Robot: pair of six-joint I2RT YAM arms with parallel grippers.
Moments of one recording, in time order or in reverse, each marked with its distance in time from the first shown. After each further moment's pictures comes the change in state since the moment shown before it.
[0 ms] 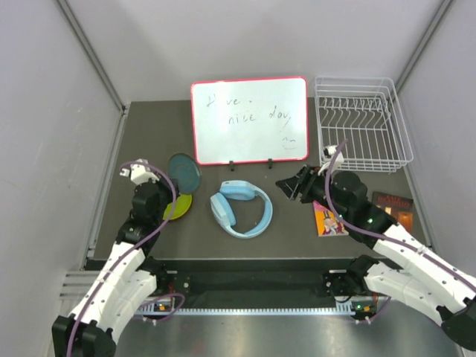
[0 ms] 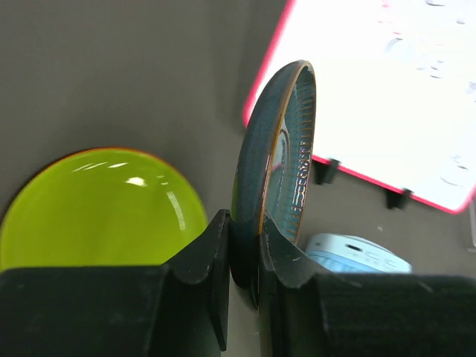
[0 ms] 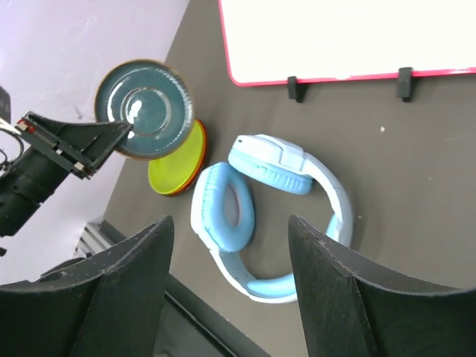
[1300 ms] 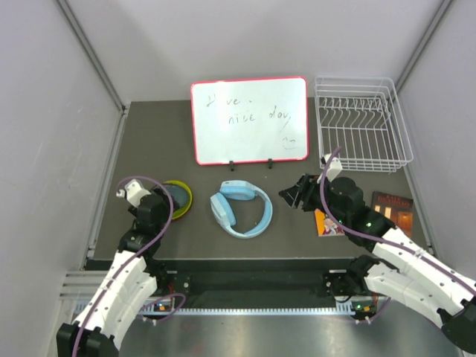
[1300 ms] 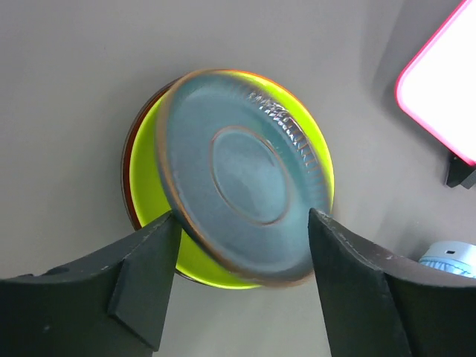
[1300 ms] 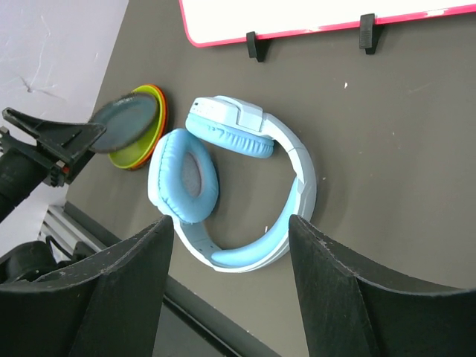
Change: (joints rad) left arm 0.043 -0.104 -0.134 -0.233 -0.224 -0.119; right arm -0.014 -0.048 -0.074 -0.086 0.011 -0.026
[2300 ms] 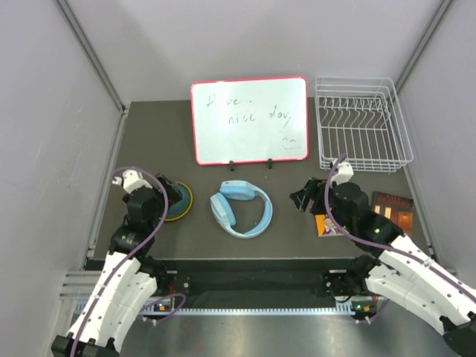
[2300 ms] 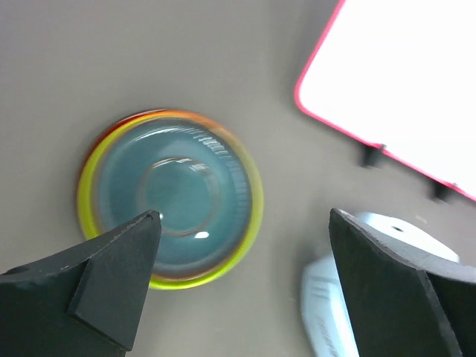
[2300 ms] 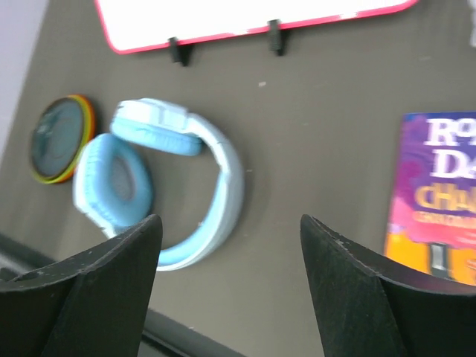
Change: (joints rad) left arm 0.000 -0.030 0.156 -0.089 0.096 0.082; right arm -0.009 -0.080 -0.010 -0.141 0.136 -0.066
